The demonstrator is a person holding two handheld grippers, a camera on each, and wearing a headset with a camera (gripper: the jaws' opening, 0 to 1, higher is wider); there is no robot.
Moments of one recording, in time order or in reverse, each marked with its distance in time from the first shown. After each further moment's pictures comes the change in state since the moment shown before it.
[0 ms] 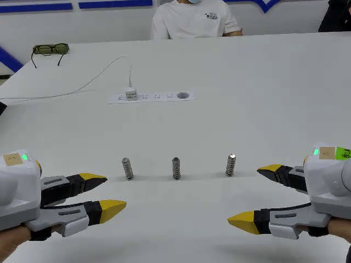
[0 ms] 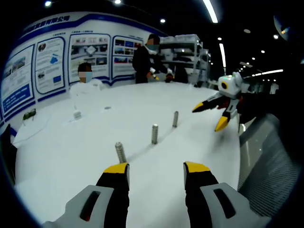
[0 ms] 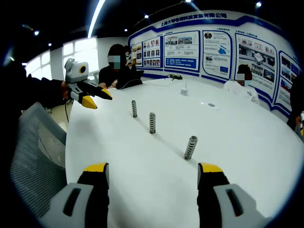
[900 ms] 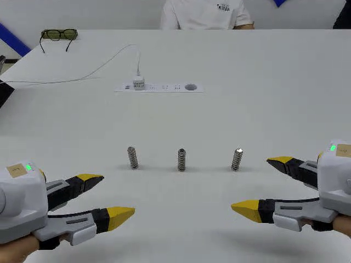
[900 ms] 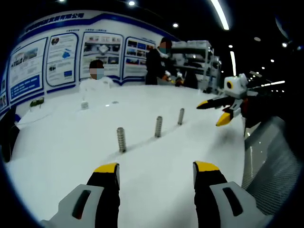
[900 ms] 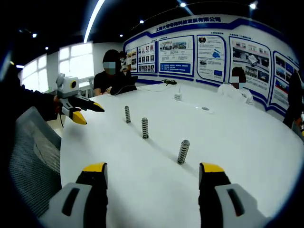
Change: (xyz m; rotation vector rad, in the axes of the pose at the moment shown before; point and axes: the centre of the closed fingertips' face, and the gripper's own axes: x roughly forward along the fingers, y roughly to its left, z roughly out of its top) left arm 0.001 -0.001 -0.025 -0.083 -0.040 0.074; right arm 0.002 -0.012 0.006 0.021 -0.055 -0.048
